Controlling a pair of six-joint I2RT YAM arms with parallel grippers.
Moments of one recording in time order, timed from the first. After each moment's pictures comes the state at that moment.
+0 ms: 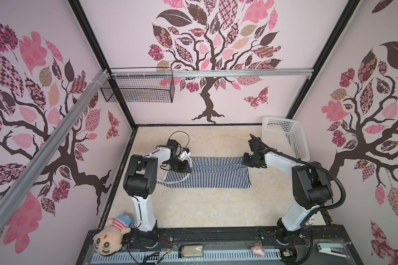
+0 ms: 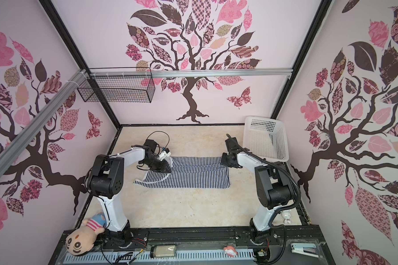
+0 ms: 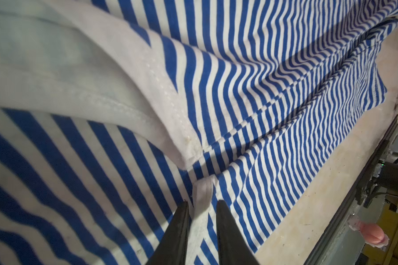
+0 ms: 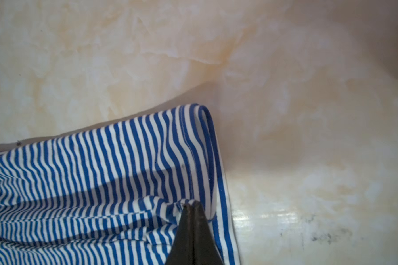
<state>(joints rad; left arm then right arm) -0.18 1.96 1.26 -0.74 0.57 0.16 0.25 1.72 1.05 -0.43 -0.03 0.50</state>
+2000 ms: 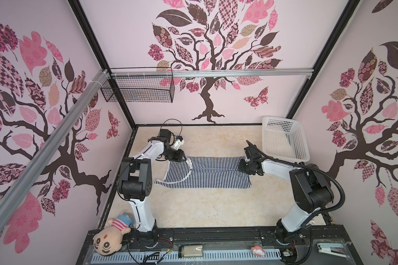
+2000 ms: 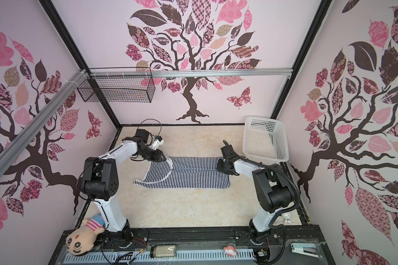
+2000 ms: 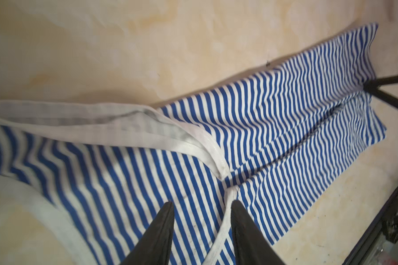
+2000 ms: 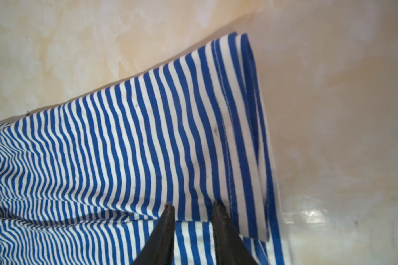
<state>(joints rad) -0.07 1.92 1.47 -0.78 0.47 0.18 0.32 1.70 0.93 -0.28 -0.07 0.62</state>
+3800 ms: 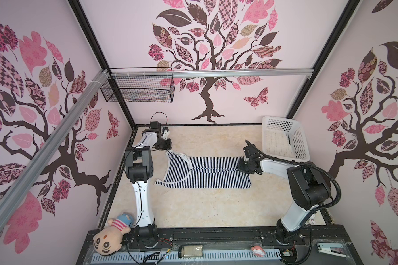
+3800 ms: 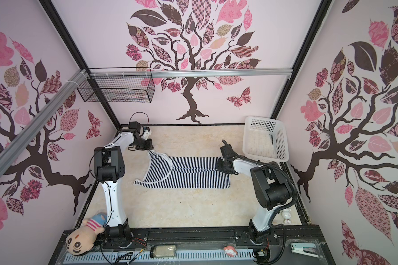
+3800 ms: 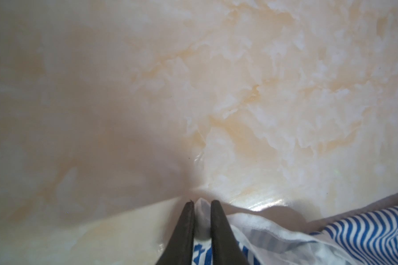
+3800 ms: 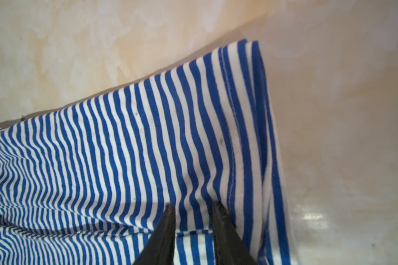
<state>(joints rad) 0.06 2.30 1.86 -0.77 0.29 0.13 0.32 1.74 0.95 -0.27 -0.08 0.61</state>
